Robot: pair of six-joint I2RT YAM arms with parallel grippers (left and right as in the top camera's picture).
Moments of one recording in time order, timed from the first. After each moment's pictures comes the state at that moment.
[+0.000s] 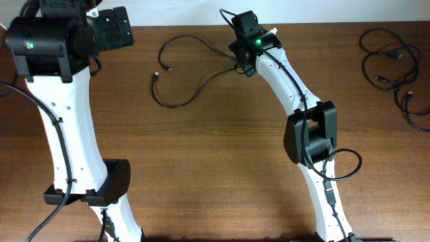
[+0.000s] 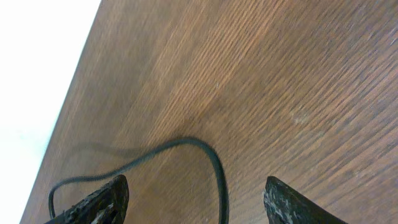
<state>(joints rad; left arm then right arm) -0.06 2.03 2.88 -1.67 -0.24 -0.20 0.37 2.55 2.37 -0.84 0.14 1.31</state>
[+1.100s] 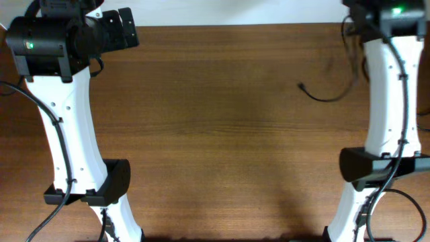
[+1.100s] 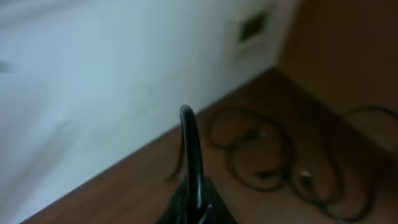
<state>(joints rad) -0.06 2.03 2.88 -1.68 -0.16 -0.20 0.01 2.12 2.62 -1.15 0.55 0.41</state>
